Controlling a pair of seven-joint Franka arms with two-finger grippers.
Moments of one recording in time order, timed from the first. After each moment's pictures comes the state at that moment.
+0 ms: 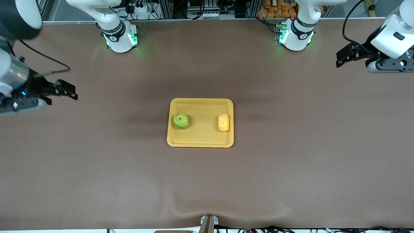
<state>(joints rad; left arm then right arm) -0.08 -0.11 -0.06 -1.63 0.03 1.45 -0.12 0.02 0.02 0.02 -1.62 0.05 1.61 -0.11</state>
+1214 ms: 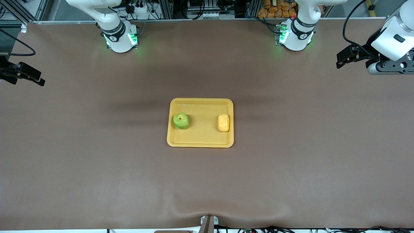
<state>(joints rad) -0.07 -0.10 -0.06 -1.63 0.03 1.46 -0.12 0.02 -0.05 -0.10 -1.60 0.01 1.53 0.01</state>
